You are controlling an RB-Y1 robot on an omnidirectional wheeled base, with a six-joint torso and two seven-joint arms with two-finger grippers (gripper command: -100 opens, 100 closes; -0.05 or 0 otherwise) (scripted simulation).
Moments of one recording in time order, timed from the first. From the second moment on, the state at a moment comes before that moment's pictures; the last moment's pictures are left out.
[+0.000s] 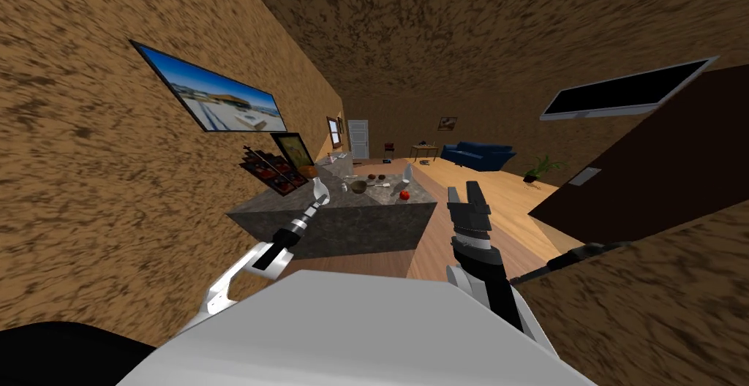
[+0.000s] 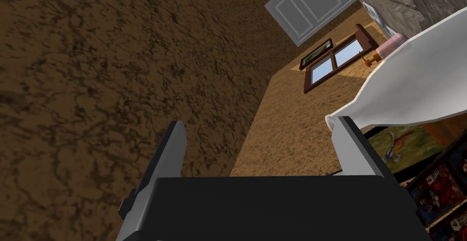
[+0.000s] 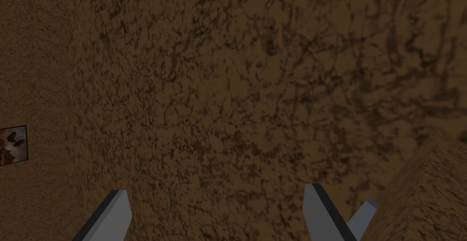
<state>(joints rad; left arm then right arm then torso) 0.39 0.56 0.05 -1.99 -0.18 -0.13 -0.01 0.51 -0.03 -0.06 -2.32 0.08 -0.56 -0.02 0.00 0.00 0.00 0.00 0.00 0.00</state>
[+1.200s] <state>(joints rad) 0.31 0.81 -0.03 -1.77 -0.19 0.15 0.02 0.51 -0.03 -0.06 -2.32 0.08 -0.56 -0.02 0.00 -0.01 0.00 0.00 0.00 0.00</state>
